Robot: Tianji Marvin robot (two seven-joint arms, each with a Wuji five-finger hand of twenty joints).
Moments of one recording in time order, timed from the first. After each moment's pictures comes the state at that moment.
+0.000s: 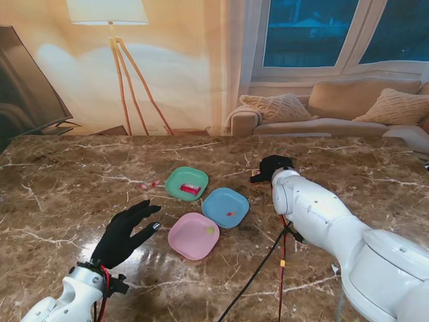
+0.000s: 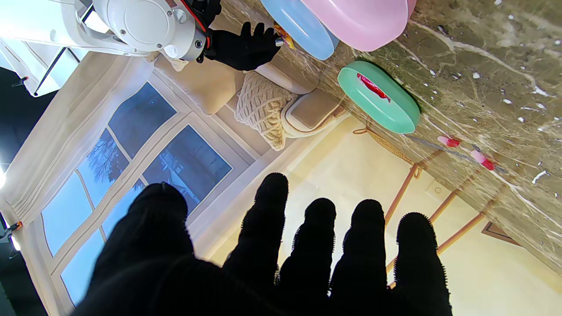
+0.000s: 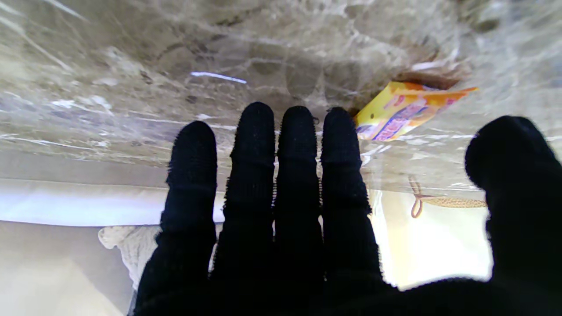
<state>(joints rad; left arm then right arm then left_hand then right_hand) 2.01 -1.14 -1.40 -1.85 0.57 -0.26 0.21 -0.71 -1.34 0.39 -0.45 -0.51 0.17 -0.23 0.64 0.01 0.03 0.11 0.56 0.13 0.15 0.28 0.42 0.20 0.11 0.21 0.34 0.18 0.10 0.24 0.03 0.23 0.49 0.28 0.25 -0.50 0.69 -0.10 0.81 -0.05 0.49 0.64 0.94 -0.02 0.43 0.54 0.84 0.00 0.65 0.56 0.51 0.09 1.18 0.49</state>
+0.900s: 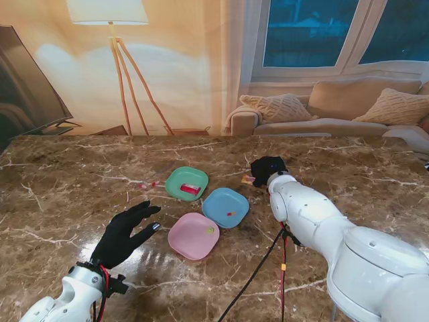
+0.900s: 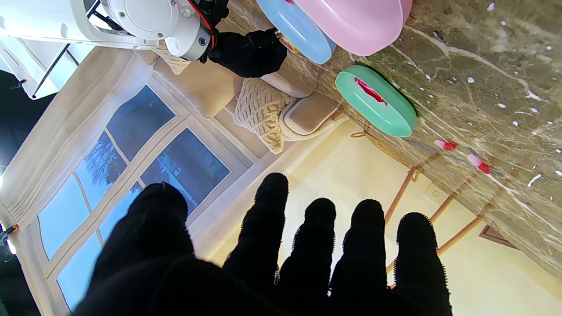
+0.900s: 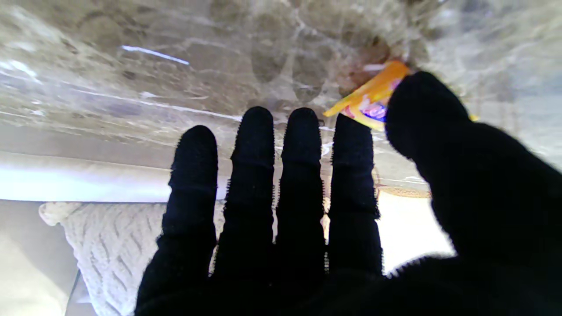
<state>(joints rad) 2.01 -1.14 -1.41 -1.85 0.57 -0.26 0.19 -0.69 -1.43 0.28 -0.27 -0.50 0.03 -0.40 0.64 0.01 0.03 0.11 0.56 0.13 0.15 0.28 0.42 0.20 0.11 0.21 0.34 0.18 0.10 0.24 0.03 0.23 0.49 0.28 0.49 -0.78 1.09 -0.27 0.78 -0.15 0.79 0.47 0.91 -0.06 0.49 0.55 0.81 -0.01 0.62 0.56 0.46 0.09 1.12 0.49</state>
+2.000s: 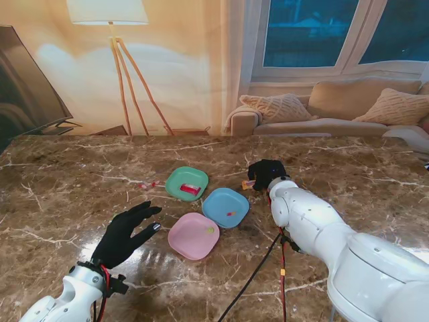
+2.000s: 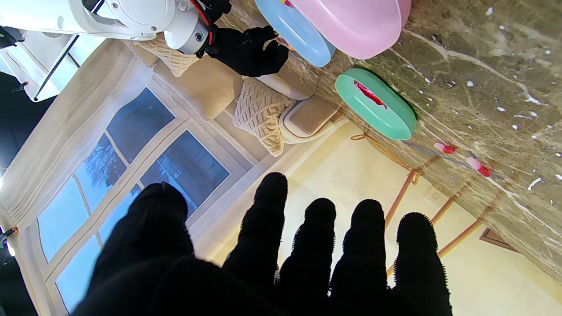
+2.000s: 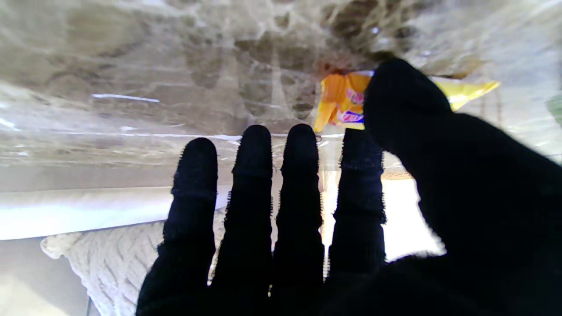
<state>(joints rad) 2.00 -1.14 -1.40 -1.84 0.56 -0.26 0.19 -0.73 -1.42 0.37 -0.28 -0.47 -0.04 -0.44 0.64 0.01 0.03 0.11 0.56 0.13 0.15 0.28 0.42 0.20 0.11 0.21 0.34 0.18 0.10 0.24 0.03 0.23 0.49 0.28 0.56 -0.93 1.19 -0.30 0.79 -0.24 0.81 0.61 0.76 -0.06 0.56 0.66 0.66 -0.01 0.64 0.54 0.38 0.08 1.04 0.50</state>
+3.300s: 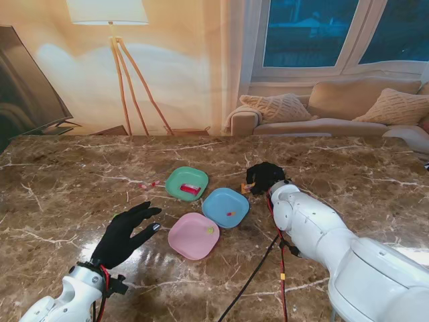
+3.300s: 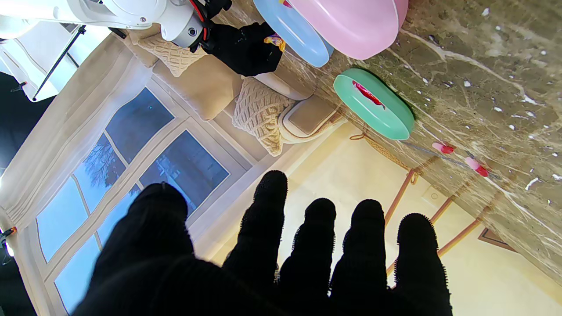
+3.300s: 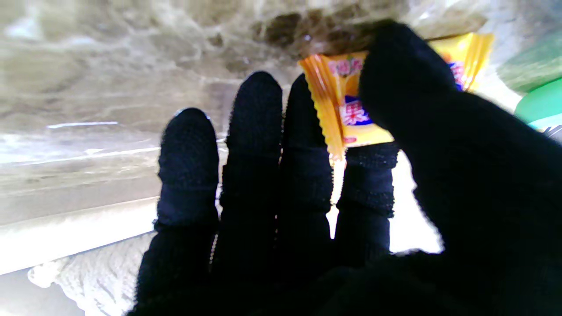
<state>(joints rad) 2.00 -1.14 -1.41 -1.84 0.56 -0.26 0.19 -0.76 -1.41 0.45 -0.28 -0.45 -0.18 -0.49 0.64 0.01 0.03 0.11 0.57 0.12 0.16 0.28 0.42 0.20 0.11 0.21 0.34 0.18 0.10 0.24 0.03 0.23 0.49 0.27 0.62 -1.03 1.15 -0.35 0.96 -0.28 0.99 0.39 1.30 -0.06 0.53 0.66 1.14 0.00 0.79 0.62 0.75 0.09 1.32 0.54</state>
